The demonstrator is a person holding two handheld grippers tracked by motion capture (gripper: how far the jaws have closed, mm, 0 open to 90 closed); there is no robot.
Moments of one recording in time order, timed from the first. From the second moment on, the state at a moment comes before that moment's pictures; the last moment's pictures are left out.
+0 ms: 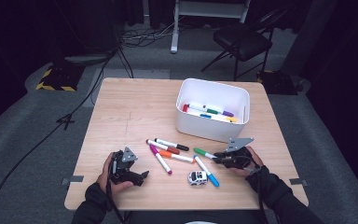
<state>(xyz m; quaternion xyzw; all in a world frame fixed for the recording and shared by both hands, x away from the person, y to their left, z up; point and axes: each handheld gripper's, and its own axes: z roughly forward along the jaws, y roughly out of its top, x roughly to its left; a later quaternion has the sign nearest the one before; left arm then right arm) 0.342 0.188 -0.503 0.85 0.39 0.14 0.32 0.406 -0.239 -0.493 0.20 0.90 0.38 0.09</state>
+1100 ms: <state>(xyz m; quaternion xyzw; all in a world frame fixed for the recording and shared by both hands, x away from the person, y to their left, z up) 0.342 0.188 -0.503 0.85 0.39 0.14 0.32 0.445 -0.214 -0.493 0.17 0.91 0.37 0.09</state>
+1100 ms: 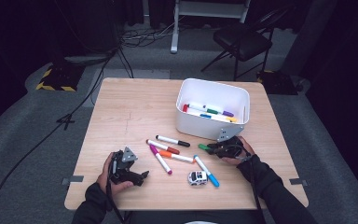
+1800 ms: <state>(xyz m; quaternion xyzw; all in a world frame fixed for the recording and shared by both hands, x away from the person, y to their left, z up) 0.342 0.188 -0.503 0.85 0.39 0.14 0.32 0.414 -0.242 -0.436 0.16 0.86 0.48 0.11</state>
